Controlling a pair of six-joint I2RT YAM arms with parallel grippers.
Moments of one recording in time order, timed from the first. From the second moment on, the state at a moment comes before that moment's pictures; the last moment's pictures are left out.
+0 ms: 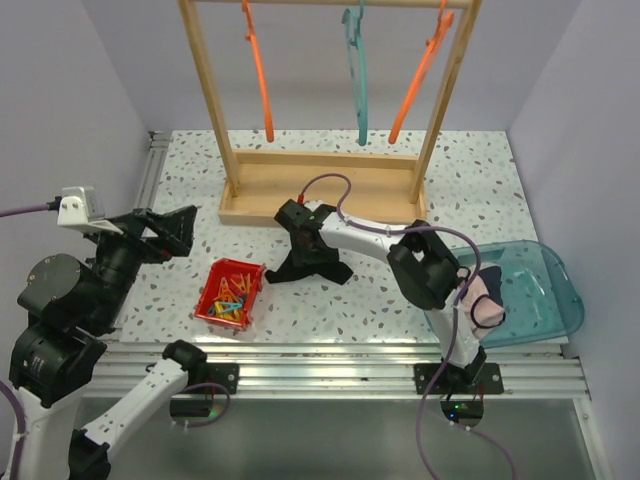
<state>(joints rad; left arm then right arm) -0.46 0.58 1.35 -0.75 -0.28 -0.37 0.89 2.15 1.66 -0.81 0.32 0.73</state>
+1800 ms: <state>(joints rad) -0.46 0.79 1.15 -0.59 0.17 -0.38 0.36 0.96 1.28 -1.17 0.48 0.74</state>
